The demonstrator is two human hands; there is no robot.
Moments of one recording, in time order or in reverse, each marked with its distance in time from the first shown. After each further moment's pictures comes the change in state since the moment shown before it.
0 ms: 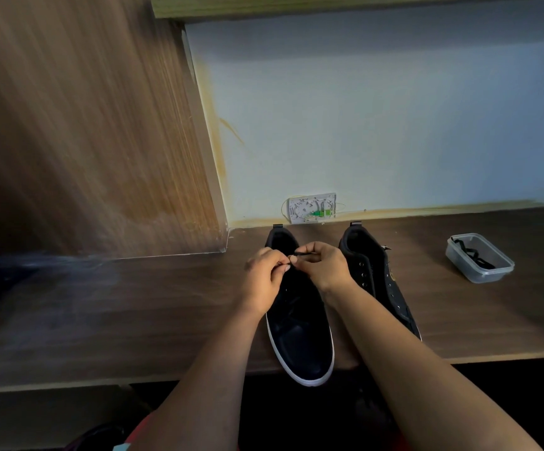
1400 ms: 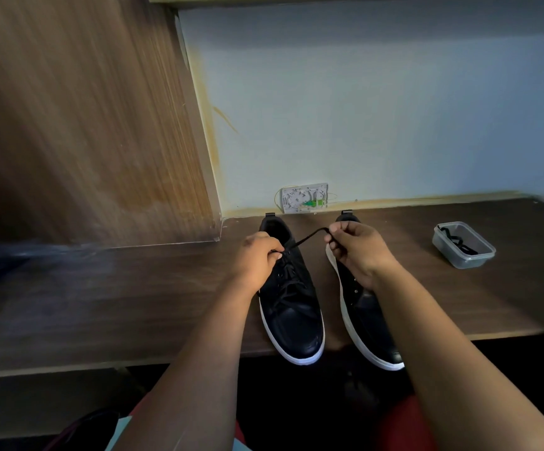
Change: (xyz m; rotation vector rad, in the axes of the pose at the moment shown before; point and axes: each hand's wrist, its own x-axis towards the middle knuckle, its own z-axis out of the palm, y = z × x) left_hand 0.008 0.020 -0.021 0.162 -0.200 -0.051; right_hand -0.035 -0.042 -0.061 0.292 -0.011 0.048
